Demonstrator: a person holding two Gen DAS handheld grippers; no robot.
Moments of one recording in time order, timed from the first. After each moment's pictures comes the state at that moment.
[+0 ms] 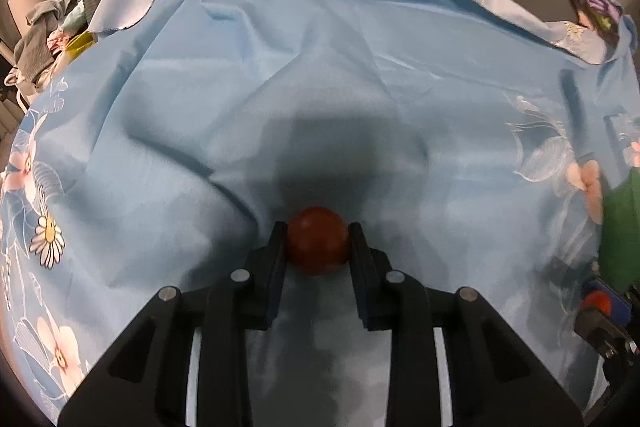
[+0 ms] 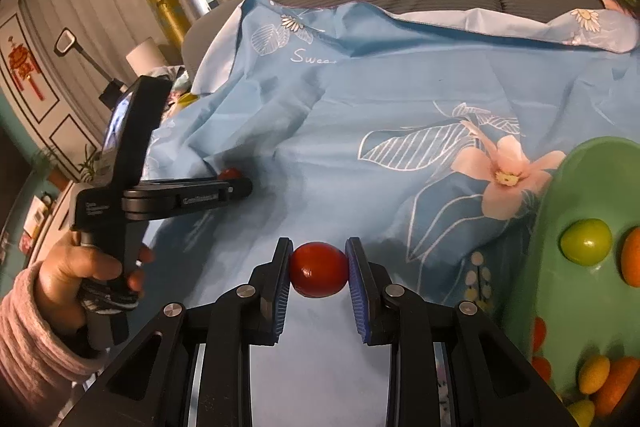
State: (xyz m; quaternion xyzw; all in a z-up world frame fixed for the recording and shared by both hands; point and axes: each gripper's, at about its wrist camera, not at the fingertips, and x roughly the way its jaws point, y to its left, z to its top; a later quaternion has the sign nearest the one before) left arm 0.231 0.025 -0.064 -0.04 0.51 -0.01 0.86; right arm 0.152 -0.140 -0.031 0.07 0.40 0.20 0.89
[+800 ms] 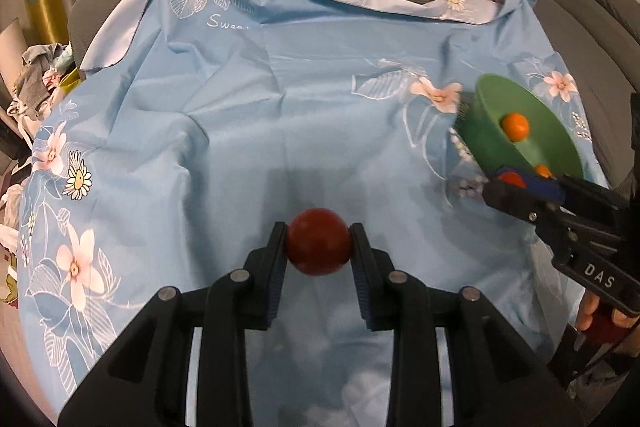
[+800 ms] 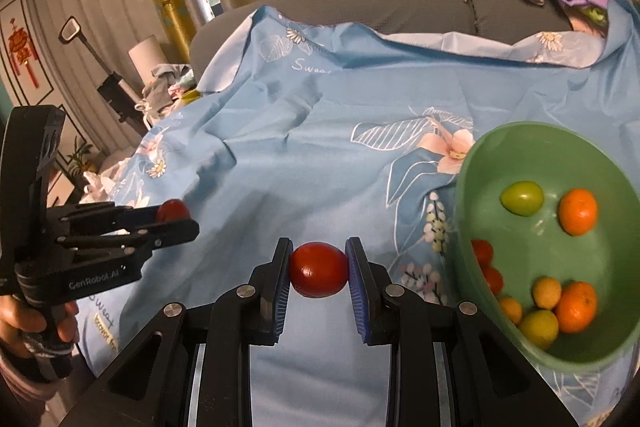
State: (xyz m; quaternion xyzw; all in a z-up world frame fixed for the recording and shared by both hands) left arm 0.086 -0.022 -0.004 0.00 0.46 -0.11 0.88; right arm 0.074 -0.146 0.001 0.04 0.38 0.17 0.91
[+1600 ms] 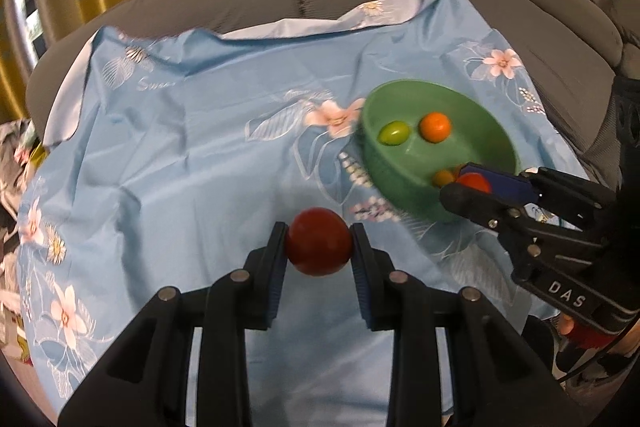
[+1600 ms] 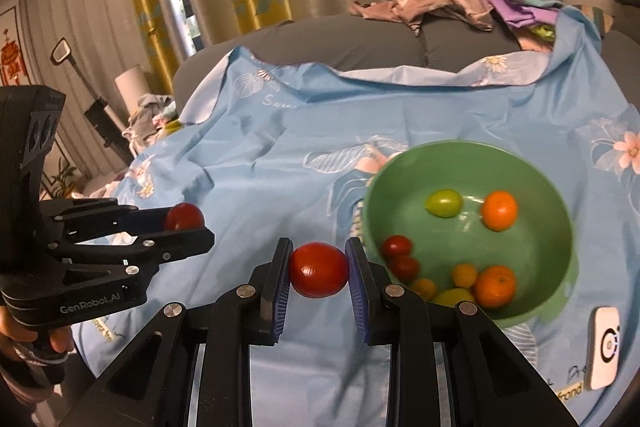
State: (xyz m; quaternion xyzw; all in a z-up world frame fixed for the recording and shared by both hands) left arm 0.075 -0.111 0.037 0.06 0.42 -0.19 0.89; right arm 0.031 -0.195 0.029 0.04 0.33 0.11 0.94
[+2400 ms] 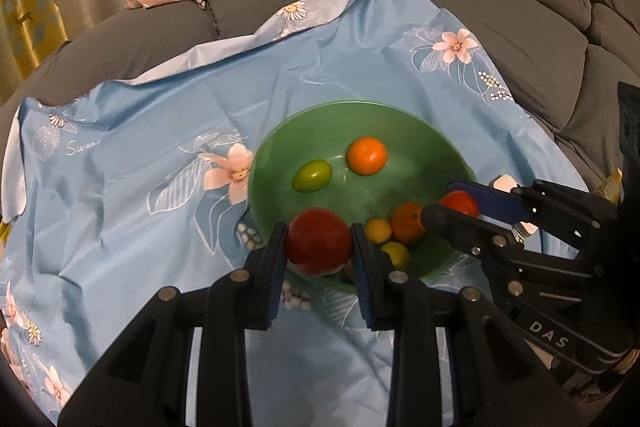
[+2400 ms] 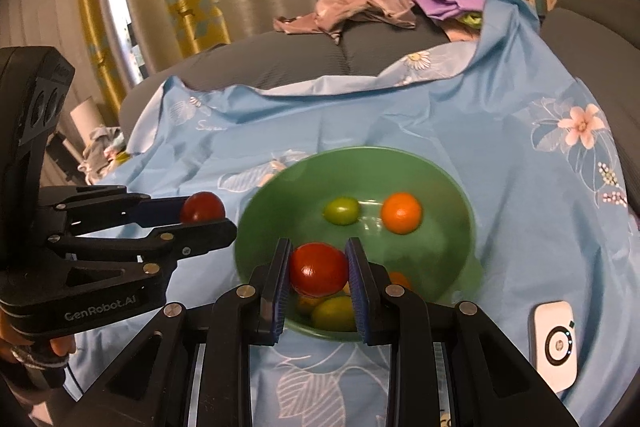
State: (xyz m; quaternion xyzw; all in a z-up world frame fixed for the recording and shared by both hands) left arm 0.119 -0.211 0.037 0.11 0.41 -0.26 0.87; right arm 0.032 -0.276 0.027 0.07 0.32 0.04 0.94
